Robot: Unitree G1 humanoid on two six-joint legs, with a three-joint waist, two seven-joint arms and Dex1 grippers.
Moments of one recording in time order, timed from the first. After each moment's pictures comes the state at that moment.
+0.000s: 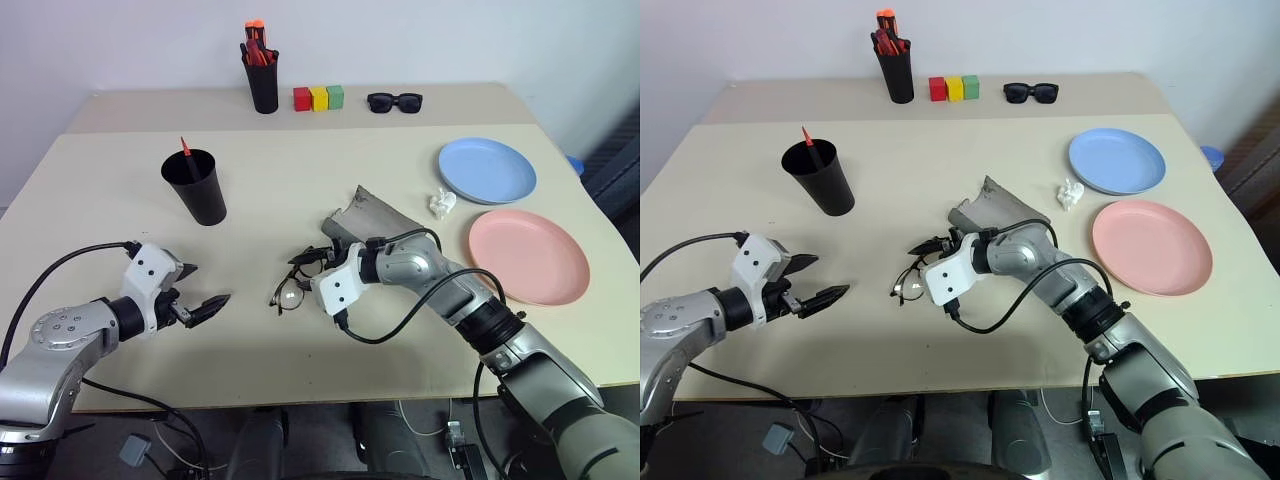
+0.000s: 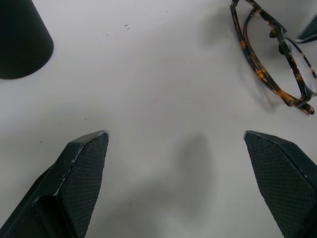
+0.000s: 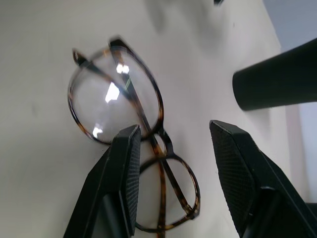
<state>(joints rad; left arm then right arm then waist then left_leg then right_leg) 0.06 0.79 0.24 -0.41 -0.45 0.63 -0.72 -0.75 -0.46 0.57 0.28 -0.38 -0.45 0.80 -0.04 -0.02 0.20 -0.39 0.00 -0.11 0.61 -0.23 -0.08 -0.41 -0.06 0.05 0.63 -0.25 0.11</state>
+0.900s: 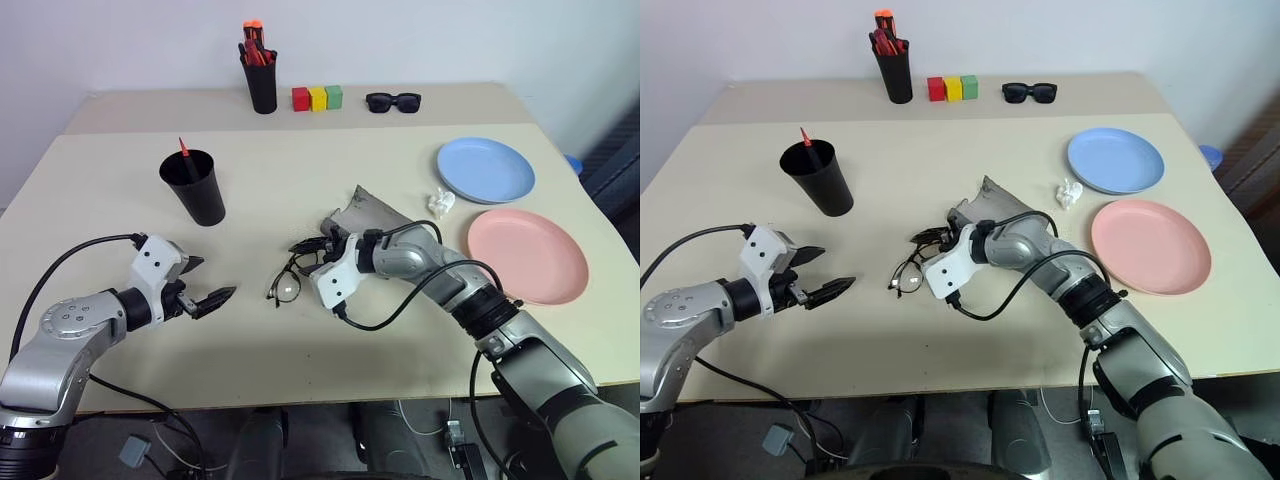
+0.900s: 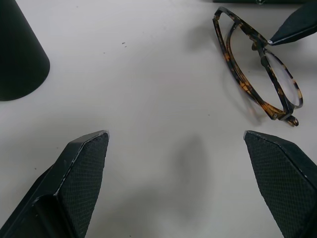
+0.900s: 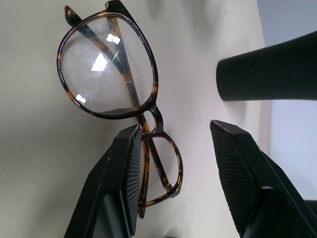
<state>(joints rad) 0.00 0.78 0.21 -0.37 -0.44 0.62 -0.73 -0.81 -0.44 0.57 0.37 -0.53 -0.56 0.69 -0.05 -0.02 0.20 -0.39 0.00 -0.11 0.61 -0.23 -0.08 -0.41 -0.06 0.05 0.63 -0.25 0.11</state>
